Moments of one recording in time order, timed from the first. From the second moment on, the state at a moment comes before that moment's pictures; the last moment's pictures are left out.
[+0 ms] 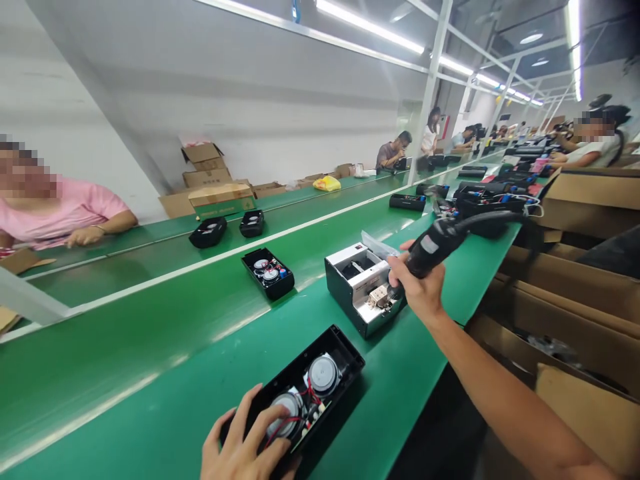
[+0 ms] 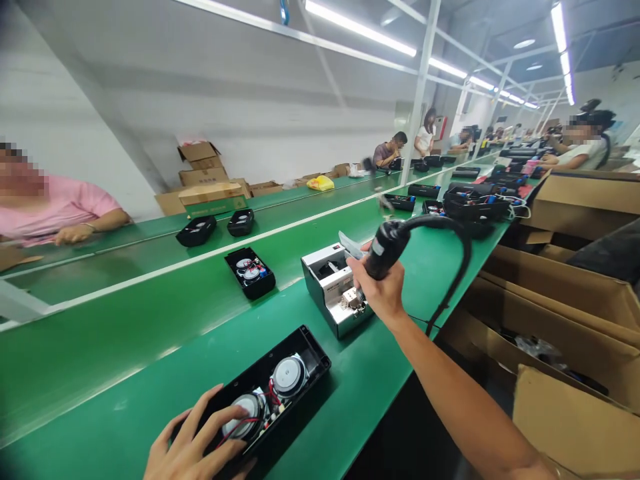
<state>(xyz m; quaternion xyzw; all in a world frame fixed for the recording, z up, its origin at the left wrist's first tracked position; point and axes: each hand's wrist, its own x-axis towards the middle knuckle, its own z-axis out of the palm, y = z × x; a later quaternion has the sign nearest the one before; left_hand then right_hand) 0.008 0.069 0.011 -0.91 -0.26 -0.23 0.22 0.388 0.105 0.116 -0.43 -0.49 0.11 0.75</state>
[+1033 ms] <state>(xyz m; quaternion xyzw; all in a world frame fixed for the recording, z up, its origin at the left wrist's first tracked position) 0.034 0.040 0.009 -0.88 -0.43 -0.21 0.03 0.209 0.040 0.106 -0.24 -0.60 0.45 0.61</state>
